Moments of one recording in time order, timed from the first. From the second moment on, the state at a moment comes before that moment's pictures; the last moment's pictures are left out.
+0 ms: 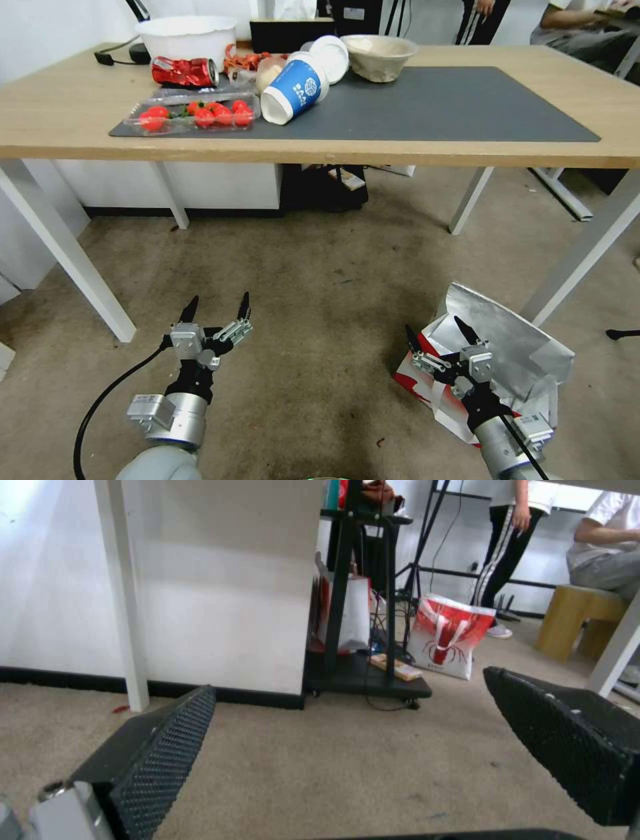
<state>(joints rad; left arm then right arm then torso) 1.75 -1.37 -0.48 -2.22 -0.33 -0.09 -0.08 -1.79 1.54 0.69 2.15 0.10 0.04 -0.33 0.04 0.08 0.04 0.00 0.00</state>
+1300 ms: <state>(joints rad) 1.75 -1.36 -0.48 -2.20 -0.30 -0.14 -0.07 -1.79 1.44 0.73 2.17 0.18 0.07 -0.36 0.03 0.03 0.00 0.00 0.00</state>
